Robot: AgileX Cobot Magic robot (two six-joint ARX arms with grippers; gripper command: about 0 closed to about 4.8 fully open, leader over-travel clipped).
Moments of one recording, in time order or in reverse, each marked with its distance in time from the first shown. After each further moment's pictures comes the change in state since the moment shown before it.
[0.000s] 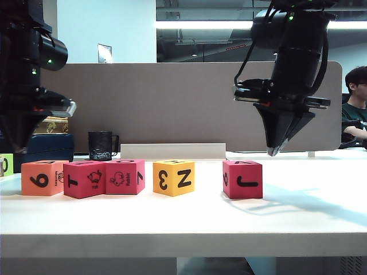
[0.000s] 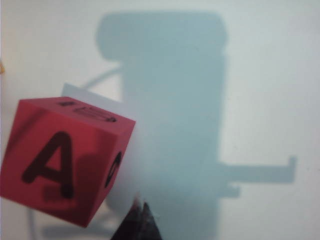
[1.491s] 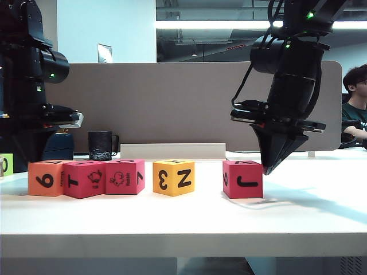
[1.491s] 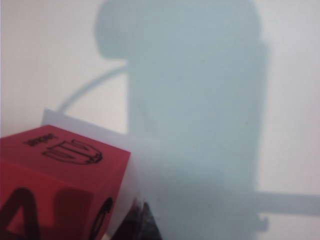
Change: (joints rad) left arm -0.010 0.000 -0.120 0.183 0.114 0.003; right arm -0.026 0.091 -0.002 0.077 -0.066 0.030
